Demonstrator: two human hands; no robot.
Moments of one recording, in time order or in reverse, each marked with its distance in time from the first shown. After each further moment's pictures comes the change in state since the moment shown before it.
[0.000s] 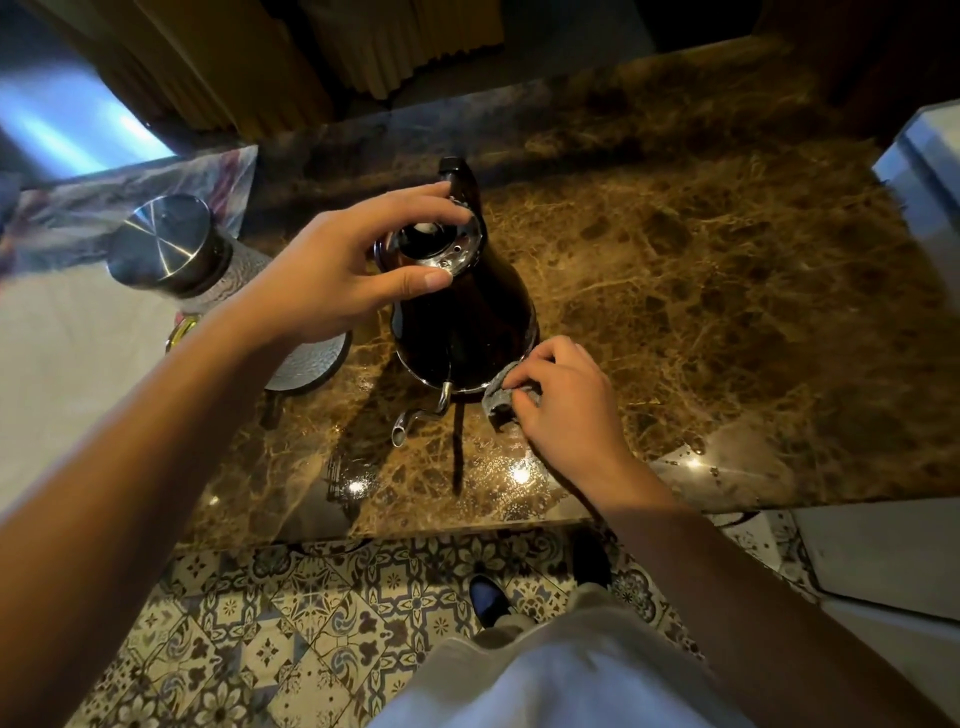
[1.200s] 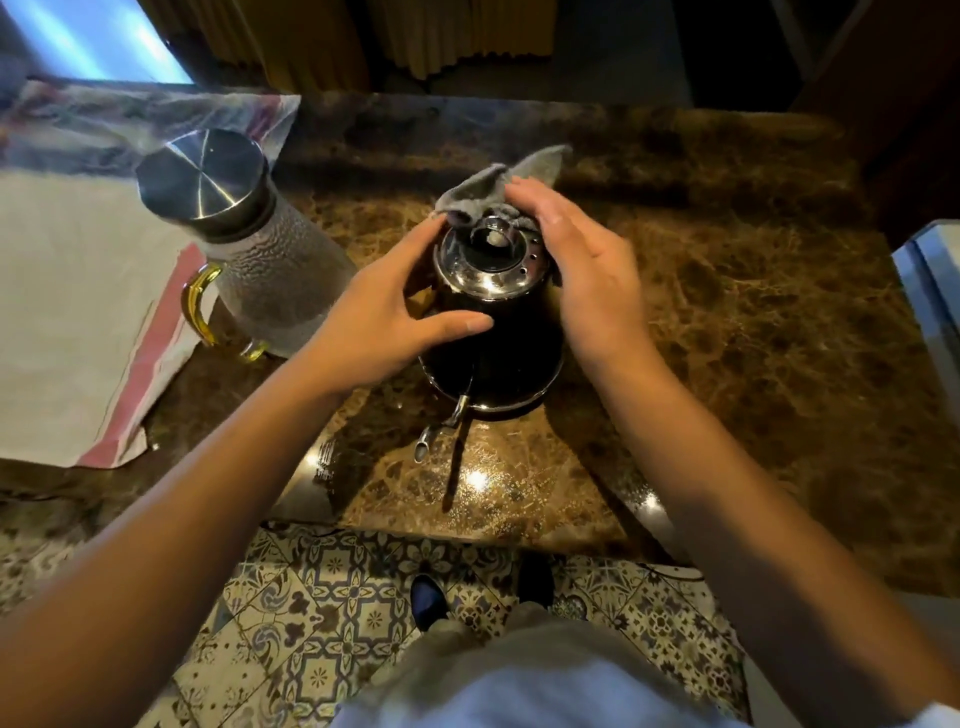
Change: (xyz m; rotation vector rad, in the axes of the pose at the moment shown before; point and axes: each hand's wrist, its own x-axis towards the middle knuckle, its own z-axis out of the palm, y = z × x) left_hand -0.025 -0.030 0.058 -0.315 0.316 -0.115; right_hand 0.102 -0.072 -0.046 0.703 -0.029 -0.042
